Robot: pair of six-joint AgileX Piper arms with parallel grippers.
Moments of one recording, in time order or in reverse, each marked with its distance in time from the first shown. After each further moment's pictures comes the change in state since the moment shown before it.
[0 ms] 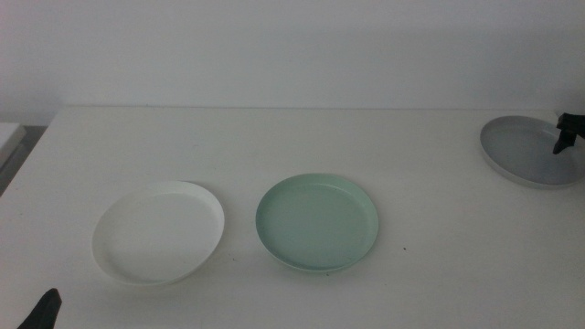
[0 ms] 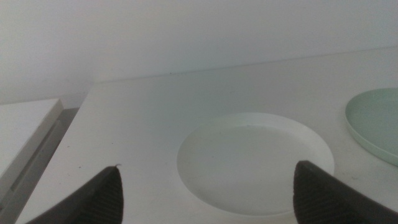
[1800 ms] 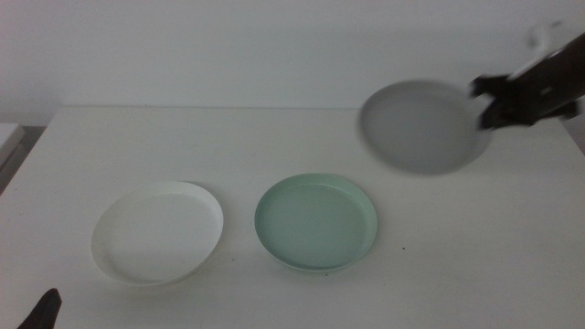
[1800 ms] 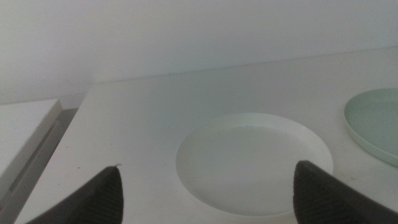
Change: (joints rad) left arm 0.000 0.000 0.000 0.000 0.000 0.000; right arm 0.346 -0.538 0.458 0.212 -0.031 -0.149
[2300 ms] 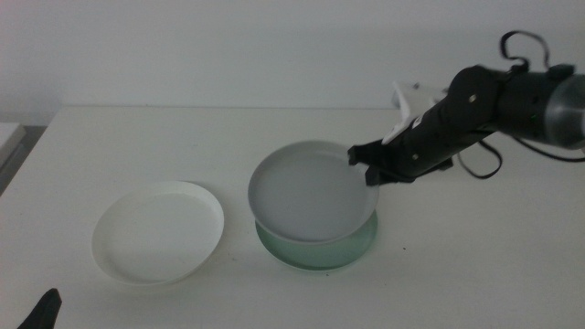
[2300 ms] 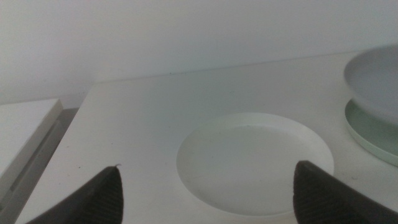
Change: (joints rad) left arm 0.000 0.000 0.000 0.000 0.000 0.000; right arm 0.381 0.056 0.157 0.000 -0.211 0.101
